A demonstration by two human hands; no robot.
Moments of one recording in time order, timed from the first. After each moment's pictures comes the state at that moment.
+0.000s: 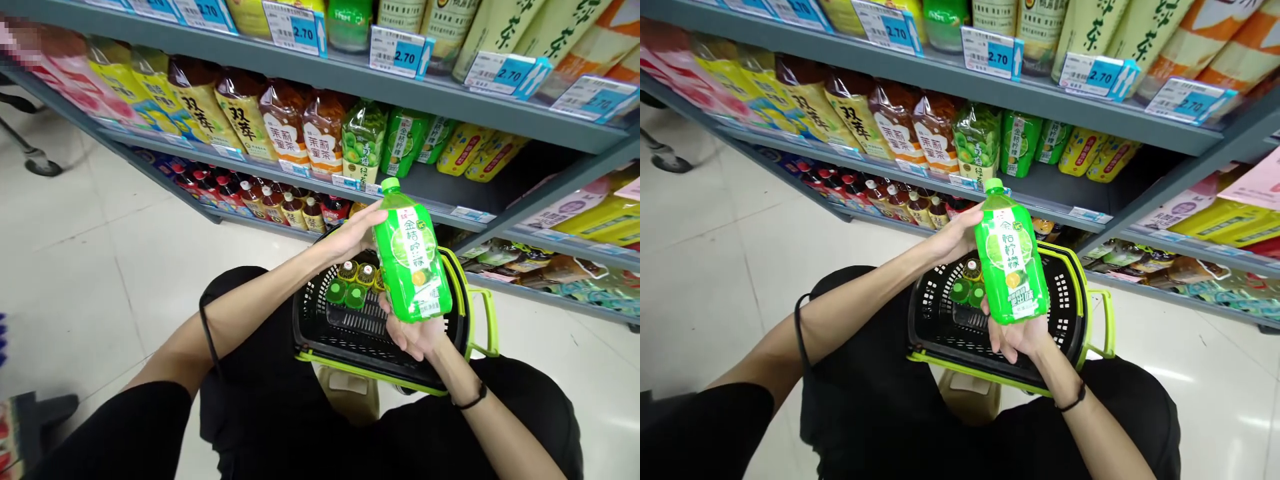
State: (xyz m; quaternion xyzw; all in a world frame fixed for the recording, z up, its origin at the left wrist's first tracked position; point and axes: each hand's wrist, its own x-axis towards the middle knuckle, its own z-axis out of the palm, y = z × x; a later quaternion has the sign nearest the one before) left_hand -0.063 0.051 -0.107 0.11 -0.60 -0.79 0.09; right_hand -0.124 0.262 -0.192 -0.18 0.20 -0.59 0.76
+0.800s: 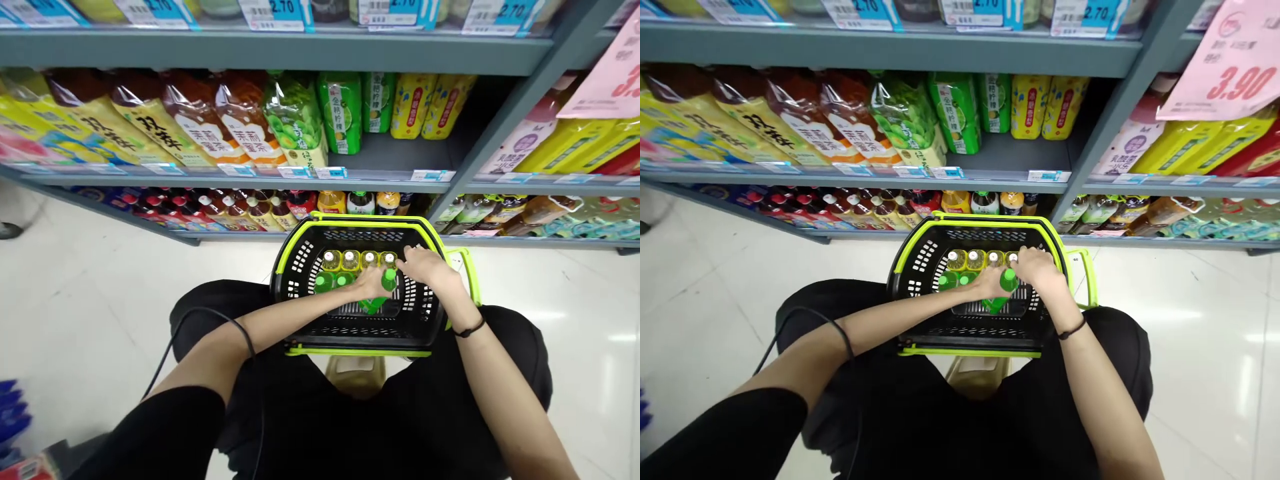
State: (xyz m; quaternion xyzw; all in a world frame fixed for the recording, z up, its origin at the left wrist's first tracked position) left_hand -0.082 0.147 -0.311 0.21 -0.92 -0.27 -0.19; right_hand -0.213 0.267 -0.182 -0.39 0.85 0.01 0.36
